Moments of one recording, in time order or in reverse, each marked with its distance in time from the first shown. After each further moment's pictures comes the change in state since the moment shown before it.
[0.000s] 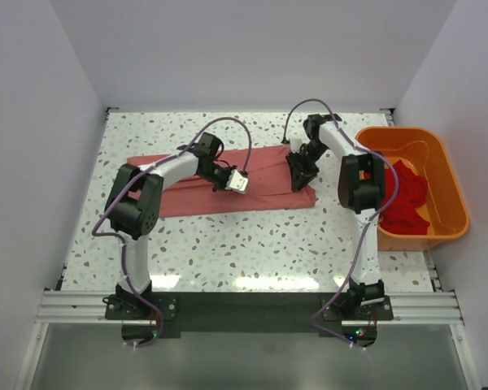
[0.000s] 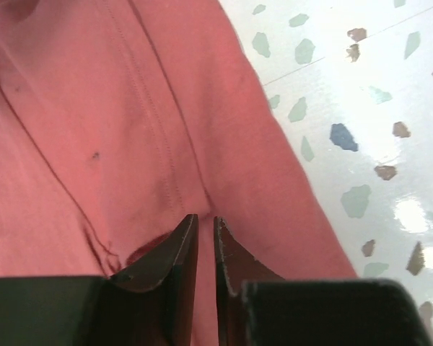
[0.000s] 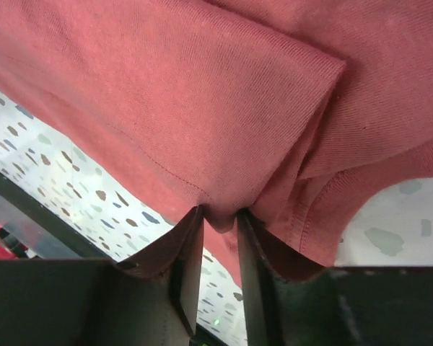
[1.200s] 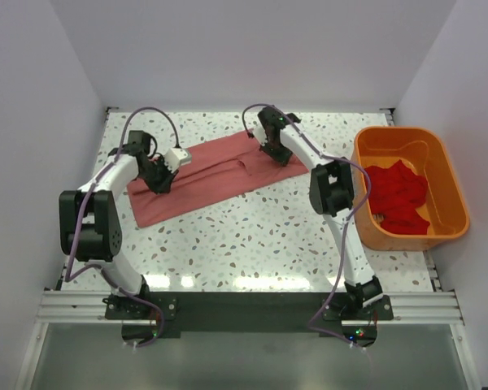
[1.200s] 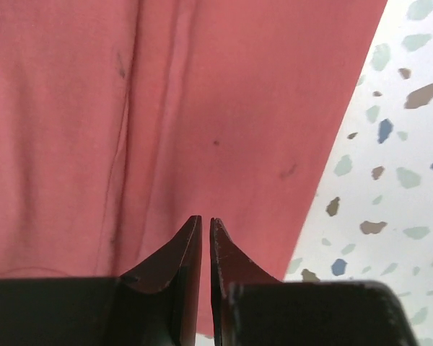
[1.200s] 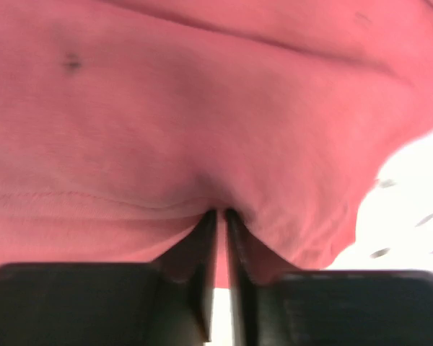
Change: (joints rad) left arm 0.412 -0.318 -0.208 -0.146 -0.419 -0.652; right arm 0.247 0.157 0.300 0.170 0.644 -0.158
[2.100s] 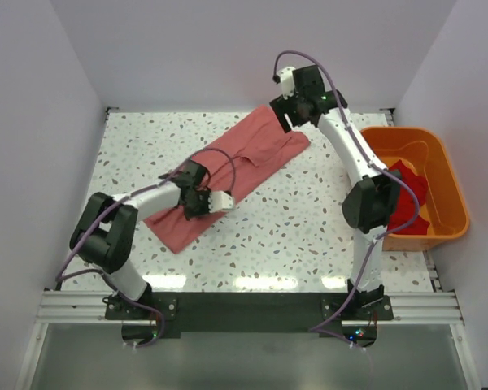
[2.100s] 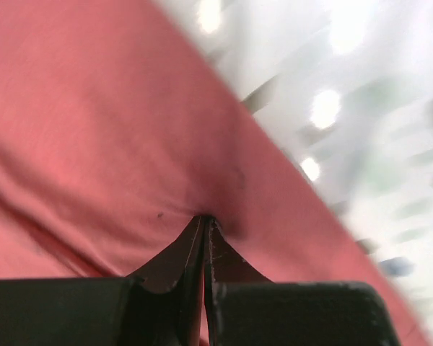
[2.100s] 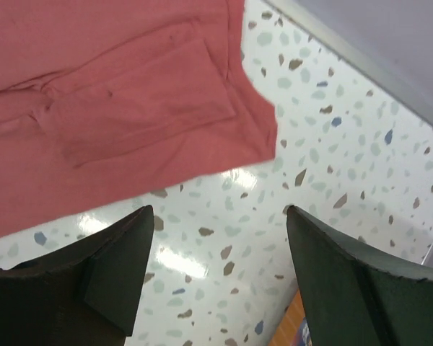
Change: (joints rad) left arm -0.401 -0.035 -0.248 0.185 -0.200 0.183; right arm -0.074 -0.459 -0.156 0.293 -0.066 0.177
